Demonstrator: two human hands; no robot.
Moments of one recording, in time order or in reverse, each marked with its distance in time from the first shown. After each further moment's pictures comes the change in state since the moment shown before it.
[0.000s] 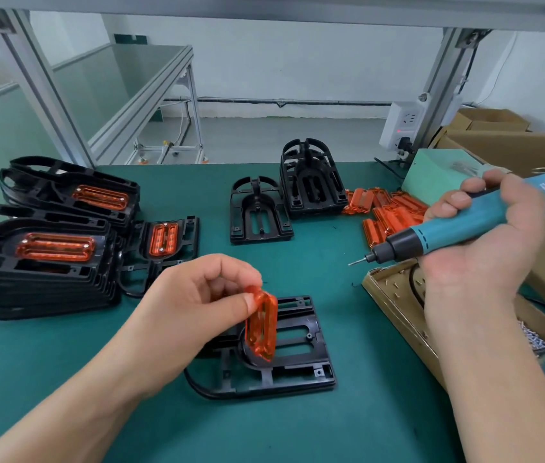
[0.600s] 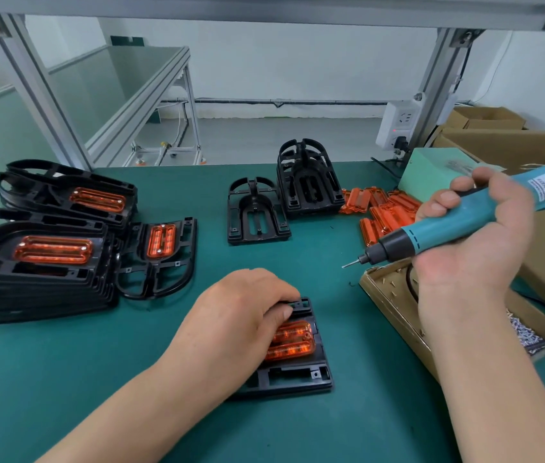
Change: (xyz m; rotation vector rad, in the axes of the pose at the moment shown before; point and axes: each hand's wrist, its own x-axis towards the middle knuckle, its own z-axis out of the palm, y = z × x) left_hand 0.004 0.008 0.040 0.732 -0.047 0.248; right_hand -0.001 0.002 0.000 -0.004 -0.021 0.006
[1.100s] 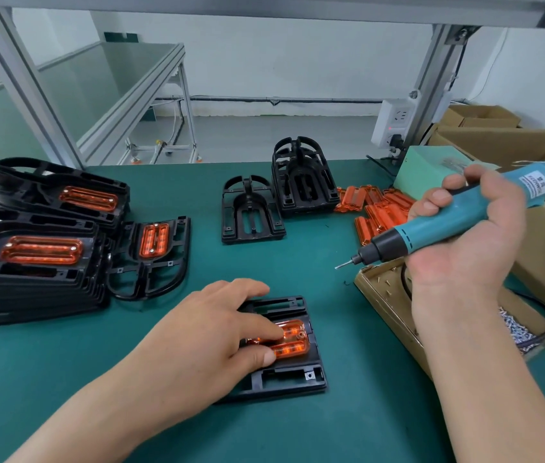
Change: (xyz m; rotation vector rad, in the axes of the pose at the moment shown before) left_hand -0.014 -0.023 -0.013 0.159 -0.325 0.037; right_hand 0.000 0.001 -0.001 -0.009 -0.019 0.003
